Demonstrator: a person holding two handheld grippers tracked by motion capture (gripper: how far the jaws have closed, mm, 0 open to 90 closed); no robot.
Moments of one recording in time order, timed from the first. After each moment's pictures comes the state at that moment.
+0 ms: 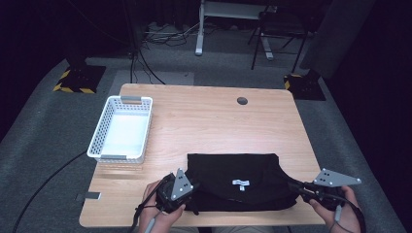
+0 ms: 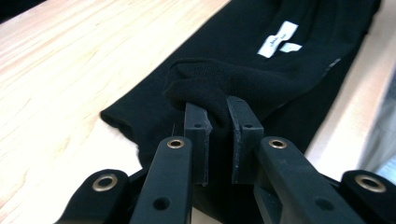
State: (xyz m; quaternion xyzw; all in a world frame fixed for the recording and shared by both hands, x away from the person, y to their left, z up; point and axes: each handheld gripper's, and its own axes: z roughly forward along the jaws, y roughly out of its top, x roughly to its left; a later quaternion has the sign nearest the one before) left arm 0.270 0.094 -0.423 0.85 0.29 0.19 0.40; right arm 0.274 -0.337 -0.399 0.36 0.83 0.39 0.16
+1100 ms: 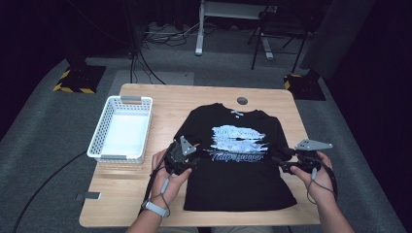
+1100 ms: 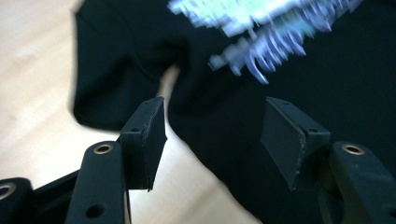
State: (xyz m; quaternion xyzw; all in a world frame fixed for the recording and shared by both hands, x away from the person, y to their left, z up) left arm 0.353 0.080 -0.449 0.85 0.37 0.19 0.32; right arm 0.373 -0.328 -0.437 0.40 0.82 0.37 0.17
